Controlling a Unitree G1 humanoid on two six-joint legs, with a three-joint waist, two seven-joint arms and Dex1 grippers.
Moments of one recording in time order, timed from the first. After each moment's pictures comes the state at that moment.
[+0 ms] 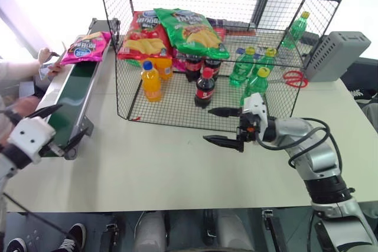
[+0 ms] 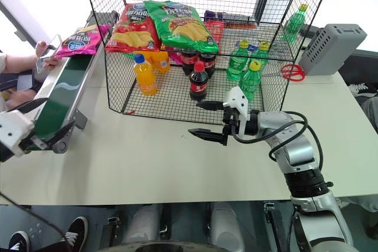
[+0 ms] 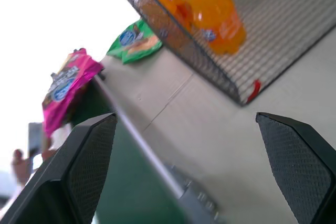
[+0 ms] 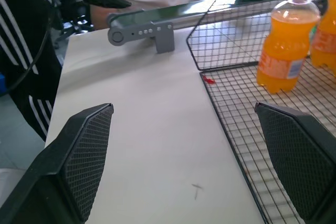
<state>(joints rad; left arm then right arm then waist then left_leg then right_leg) 0.20 0.81 0.57 0.01 -0.14 -0.30 -0.79 -0.40 -0.52 0.11 -0.09 0.46 0.35 1.11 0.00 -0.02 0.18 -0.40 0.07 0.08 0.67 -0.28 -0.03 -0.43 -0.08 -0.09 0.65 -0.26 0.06</state>
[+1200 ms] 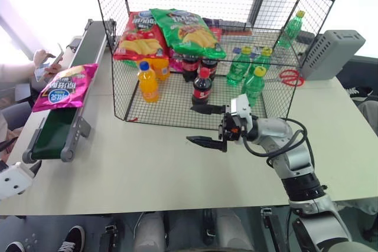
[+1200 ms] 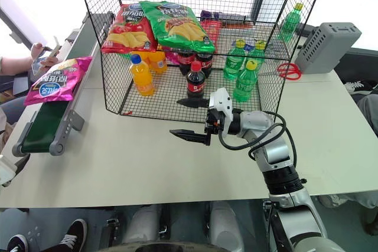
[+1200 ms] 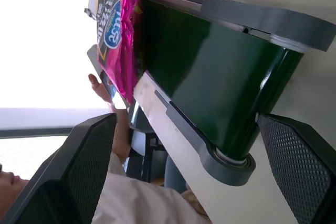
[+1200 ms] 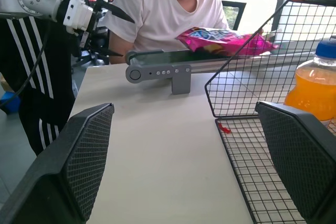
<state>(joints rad) 0.47 0.90 0.65 0.25 0.25 -0.64 -0.41 -0.43 -0.38 0.14 -0.03 0.43 0.20 1.15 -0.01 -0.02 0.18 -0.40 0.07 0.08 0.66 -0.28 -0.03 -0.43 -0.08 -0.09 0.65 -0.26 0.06</state>
